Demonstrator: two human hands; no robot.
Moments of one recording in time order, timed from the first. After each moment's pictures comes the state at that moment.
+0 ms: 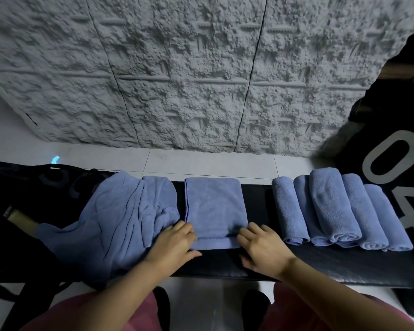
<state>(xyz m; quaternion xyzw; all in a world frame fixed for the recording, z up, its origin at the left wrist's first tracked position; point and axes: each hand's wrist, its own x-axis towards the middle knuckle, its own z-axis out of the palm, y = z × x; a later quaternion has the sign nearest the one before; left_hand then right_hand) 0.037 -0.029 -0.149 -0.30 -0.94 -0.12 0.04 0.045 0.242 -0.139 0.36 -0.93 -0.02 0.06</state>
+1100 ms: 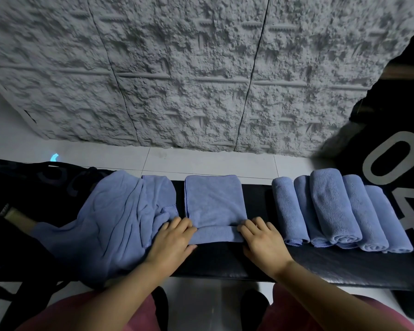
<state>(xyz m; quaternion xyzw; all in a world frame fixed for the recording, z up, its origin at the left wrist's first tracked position) 0.036 -0.026 -0.157 -0.25 -0.96 -0.09 0.09 0.041 0.240 -0.150 0.25 -0.97 0.02 0.09</state>
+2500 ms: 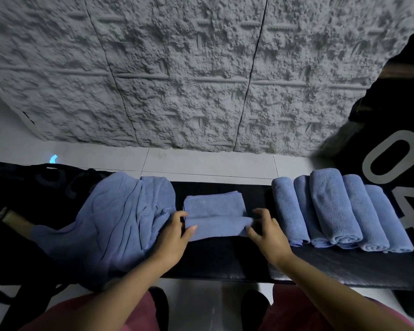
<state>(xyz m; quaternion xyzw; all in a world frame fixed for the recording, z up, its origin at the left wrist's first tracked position) 0.027 -0.013 -0.146 0.05 -0.89 -0.44 -0.10 0.032 0.242 -0.135 -0.07 -0.93 0.36 -0.09</state>
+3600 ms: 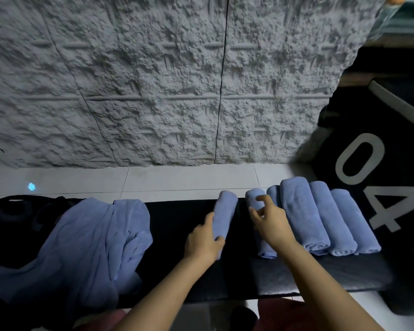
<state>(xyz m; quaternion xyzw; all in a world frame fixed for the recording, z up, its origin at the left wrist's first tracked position) -0.006 0.115 -0.110 -0.01 -0.95 -0.26 -0.15 -0.010 0.291 -0.081 -0.15 -0.92 0.36 0.00</state>
